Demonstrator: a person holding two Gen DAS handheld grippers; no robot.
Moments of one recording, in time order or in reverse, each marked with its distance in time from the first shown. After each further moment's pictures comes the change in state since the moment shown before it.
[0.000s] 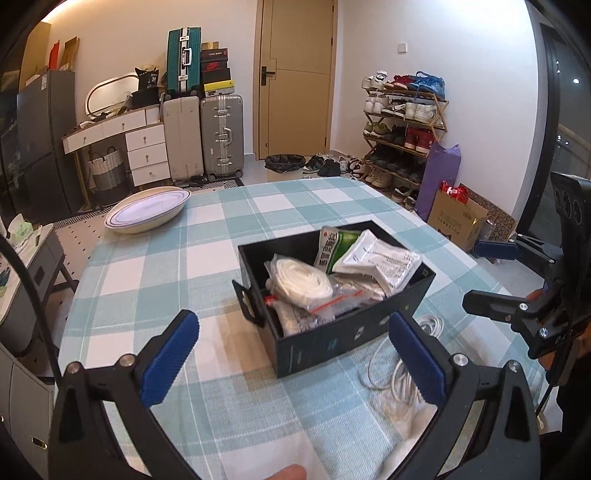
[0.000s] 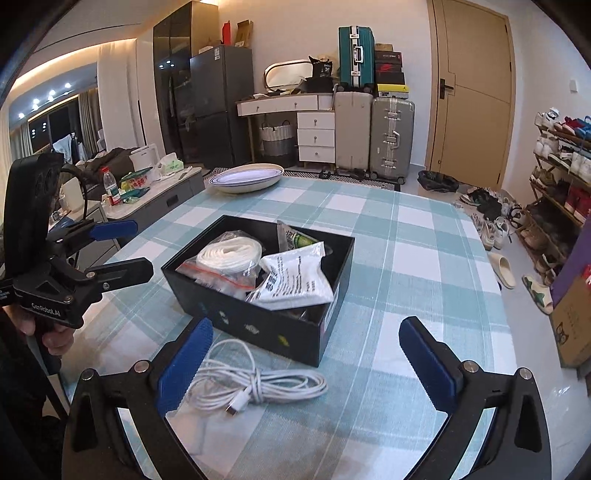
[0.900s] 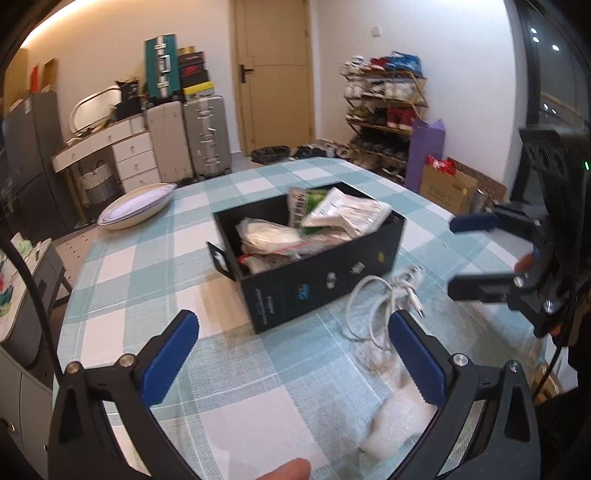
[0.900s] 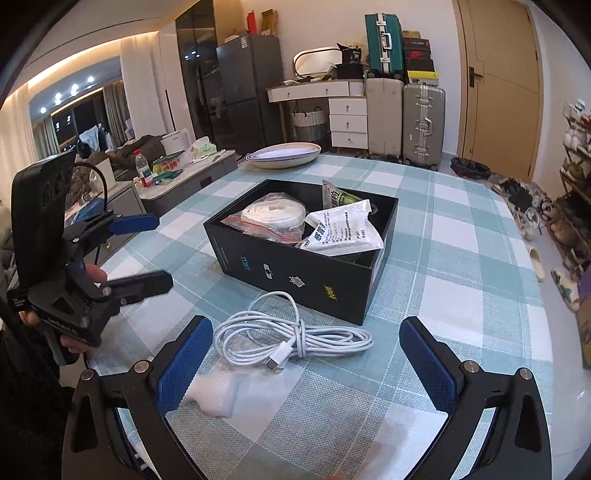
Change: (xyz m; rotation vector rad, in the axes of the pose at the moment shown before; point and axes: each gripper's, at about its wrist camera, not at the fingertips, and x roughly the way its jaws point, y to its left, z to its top) left arm -0.011 -0.032 -0.039 0.123 0.031 -0.024; right arm -0.001 0.019 -0.027 -0.049 0.039 0.125
